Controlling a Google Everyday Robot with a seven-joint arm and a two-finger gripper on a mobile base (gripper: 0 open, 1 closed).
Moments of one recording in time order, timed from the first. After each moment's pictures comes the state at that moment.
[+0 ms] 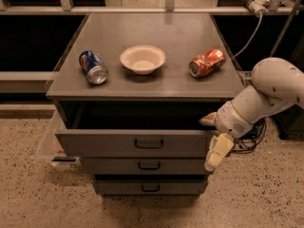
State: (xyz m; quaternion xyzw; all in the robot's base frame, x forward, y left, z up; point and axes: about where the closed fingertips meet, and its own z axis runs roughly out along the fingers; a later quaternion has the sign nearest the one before) arm 0.484 -0.165 0.712 -0.61 0.74 0.26 0.15
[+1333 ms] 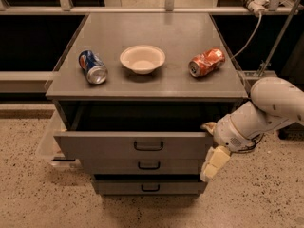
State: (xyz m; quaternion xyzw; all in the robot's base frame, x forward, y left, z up) arm 0.473 -0.162 0.678 -0.58 0.75 0.24 0.18
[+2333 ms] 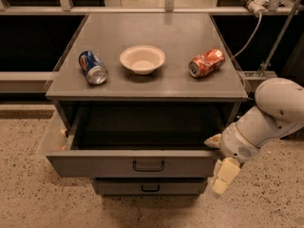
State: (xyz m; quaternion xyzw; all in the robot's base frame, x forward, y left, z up) arm 0.417 -0.169 0.693 -0.58 0.76 0.26 0.11
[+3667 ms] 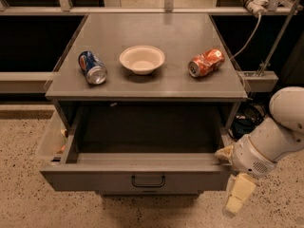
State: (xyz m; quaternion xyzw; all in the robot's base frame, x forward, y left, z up) arm 0.373 -0.189 0.697 -0.58 0.77 0.25 0.09
